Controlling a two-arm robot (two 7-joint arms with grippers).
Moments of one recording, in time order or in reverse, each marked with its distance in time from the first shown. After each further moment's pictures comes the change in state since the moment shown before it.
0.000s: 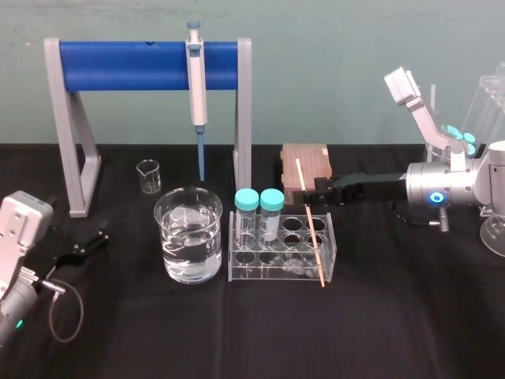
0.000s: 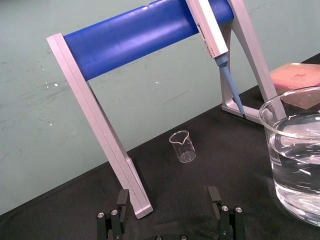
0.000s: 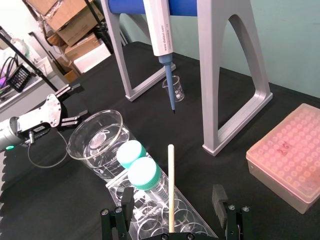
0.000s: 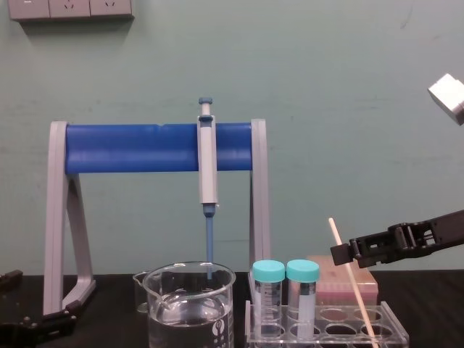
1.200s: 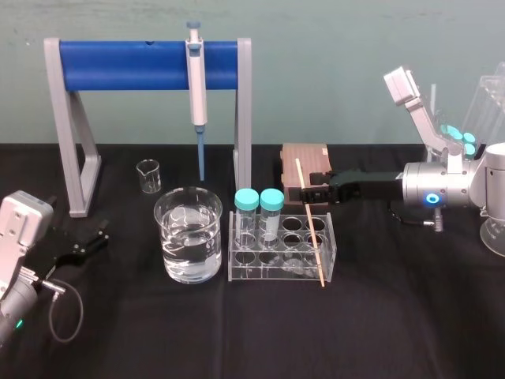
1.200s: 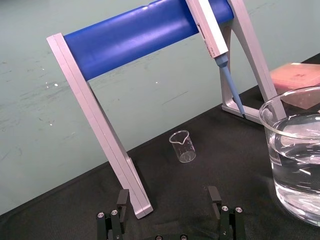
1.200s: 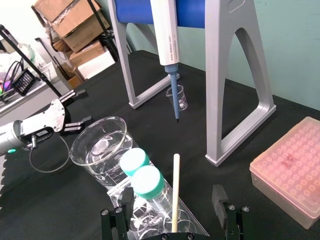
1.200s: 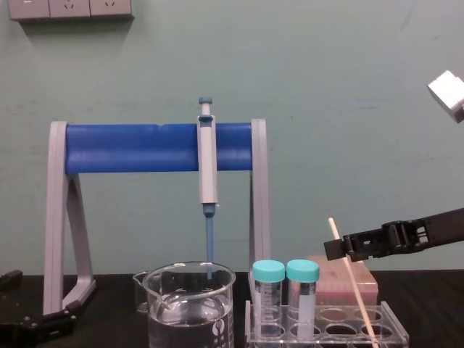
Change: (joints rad) left arm 0.000 0.000 0.000 0.000 0.000 0.000 0.000; right arm 0.000 -0.008 -0.012 0.012 0.017 -0.064 0.002
